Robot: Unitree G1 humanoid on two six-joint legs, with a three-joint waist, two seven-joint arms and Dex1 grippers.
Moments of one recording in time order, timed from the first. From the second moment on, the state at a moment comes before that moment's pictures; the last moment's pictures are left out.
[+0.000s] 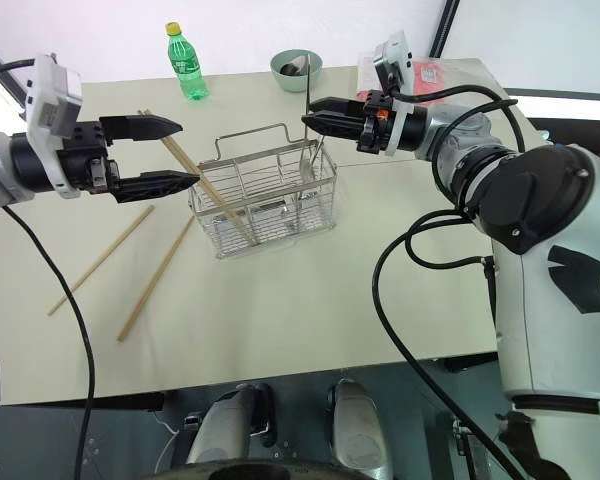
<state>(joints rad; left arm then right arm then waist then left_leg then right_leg) -0.71 0.94 0.13 -0.16 -0.67 0.72 -1.07 -1.69 -0.56 -0.63 2.07 -0.37 -0.42 1.36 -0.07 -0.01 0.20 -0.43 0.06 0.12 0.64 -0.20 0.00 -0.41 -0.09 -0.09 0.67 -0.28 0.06</state>
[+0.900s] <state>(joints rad) -0.75 0.96 0.16 0.14 -0.49 0.73 -0.88 -1.90 -0.97 -0.85 2.07 -0.74 0.00 1.61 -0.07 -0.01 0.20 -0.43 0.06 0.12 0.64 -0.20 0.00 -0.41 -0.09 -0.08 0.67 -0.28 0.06</state>
